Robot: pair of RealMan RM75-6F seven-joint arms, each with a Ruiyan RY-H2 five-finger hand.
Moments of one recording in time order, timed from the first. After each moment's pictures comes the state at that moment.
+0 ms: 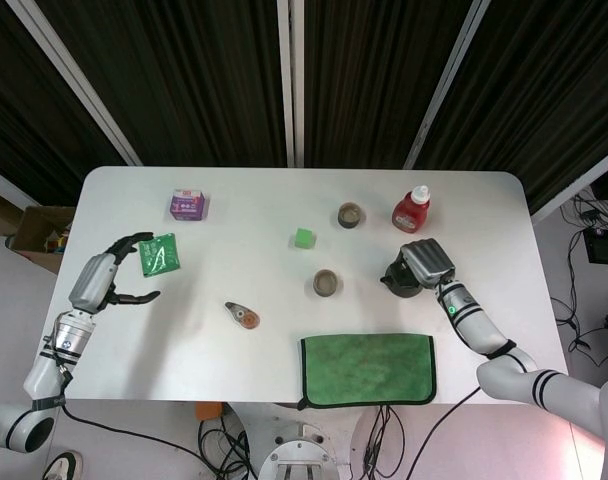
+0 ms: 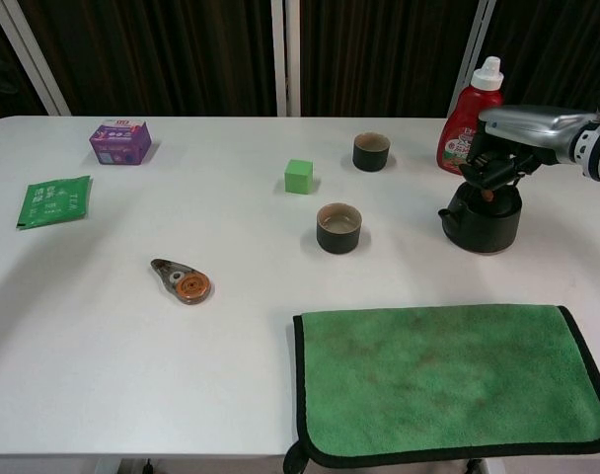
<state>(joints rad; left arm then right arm) -0.42 -1.36 -0.09 -1.30 1.48 1.22 -0.62 0.74 -1.51 0.11 -1.19 -1.27 0.80 0.04</state>
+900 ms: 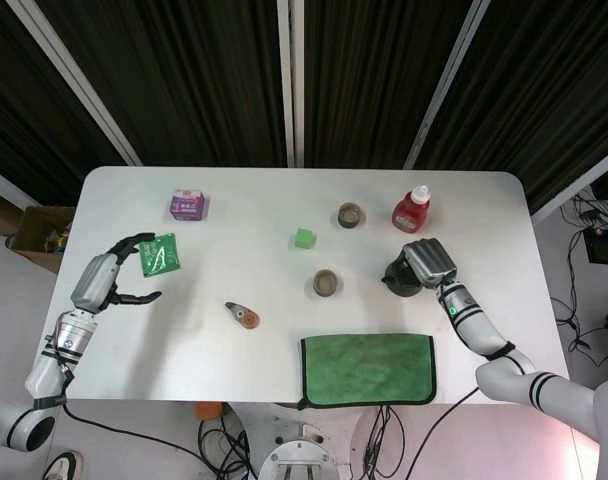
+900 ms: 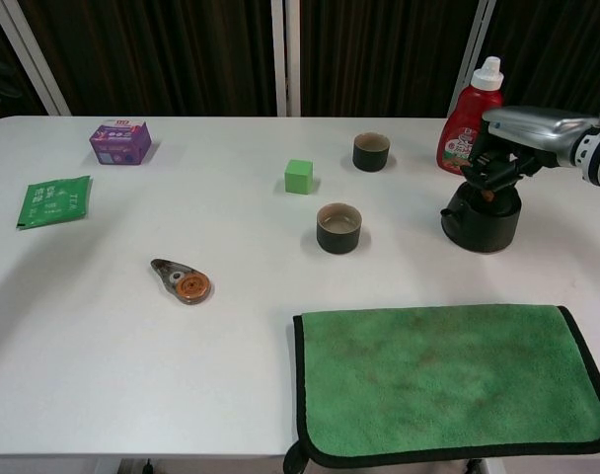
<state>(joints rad) -0.42 -1.36 -0.09 -1.29 1.48 1.22 -0.63 0.72 -1.54 0.12 -1.13 -1.29 0.83 0.07</state>
